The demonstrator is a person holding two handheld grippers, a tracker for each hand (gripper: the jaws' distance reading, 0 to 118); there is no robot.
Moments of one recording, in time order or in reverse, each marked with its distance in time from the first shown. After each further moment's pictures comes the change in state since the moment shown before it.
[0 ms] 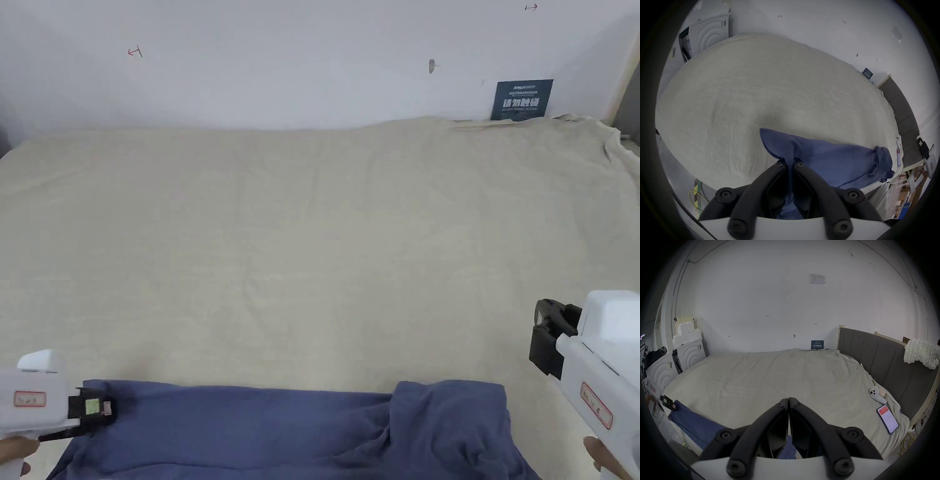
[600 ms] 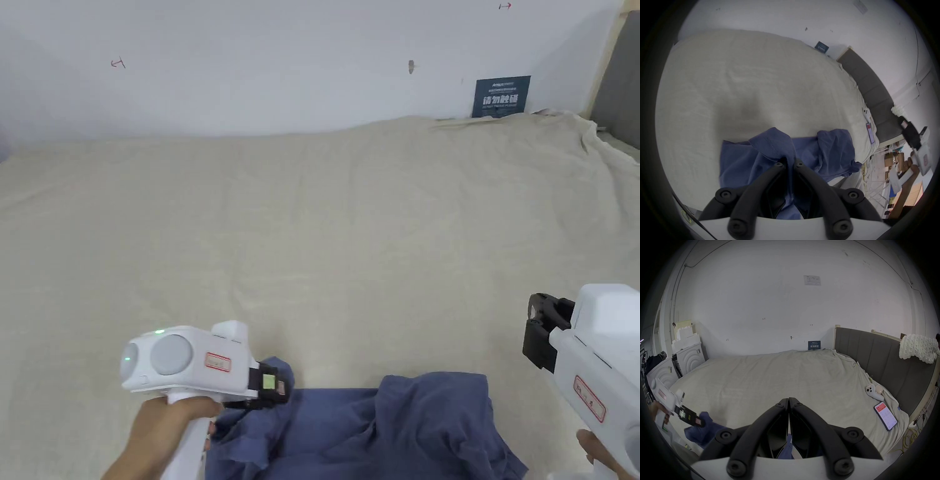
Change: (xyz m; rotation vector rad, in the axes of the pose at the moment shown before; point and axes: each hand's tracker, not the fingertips) left arm 0.197 -0.011 -0.063 -0.172 -0.350 -0.188; right arm 0.023 -0.006 0.014 0.016 -0.011 -0.038
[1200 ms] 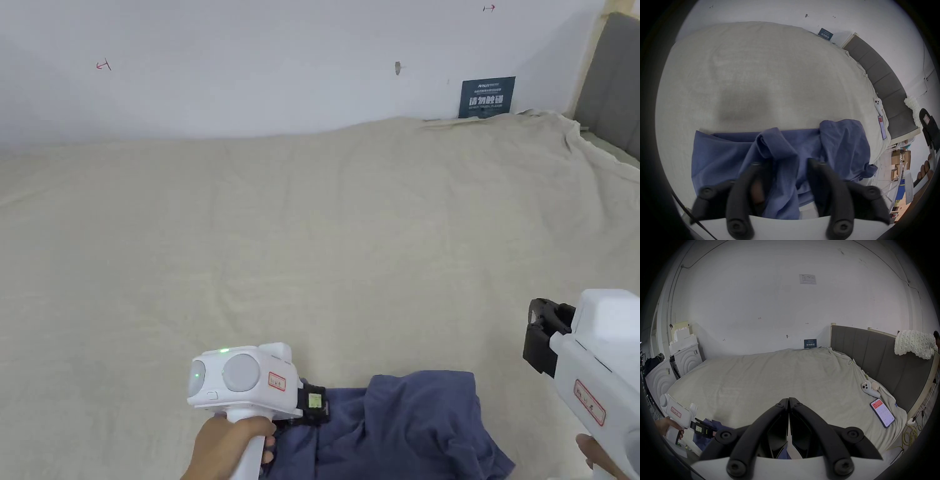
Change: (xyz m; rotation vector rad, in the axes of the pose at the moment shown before) left arm 0.032 -0.014 -0.063 -0.045 0.087 -0.007; right arm 0.012 -0.006 0.004 -0.009 -0.026 -0.019
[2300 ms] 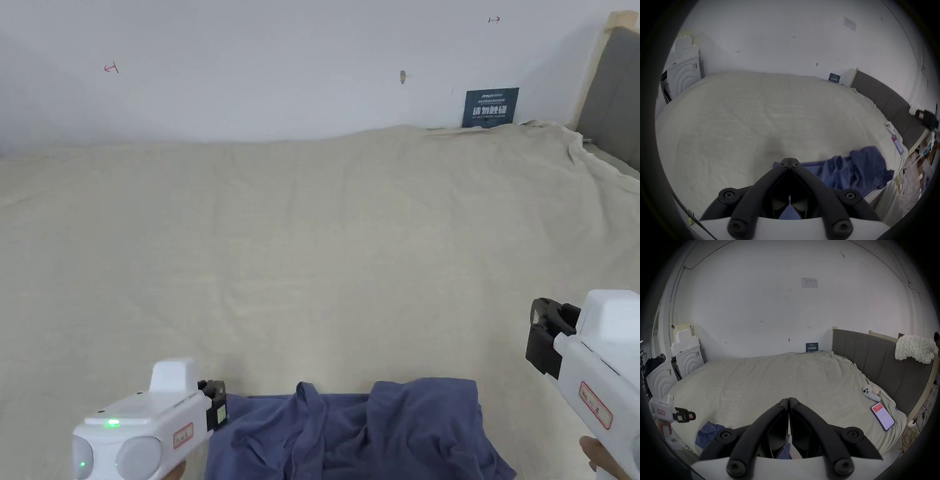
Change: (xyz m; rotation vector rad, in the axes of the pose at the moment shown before) left arm -0.074 -0.066 0.069 0.462 0.215 -0.079; right arm -0.008 0.010 0.008 0.024 0.009 0.007
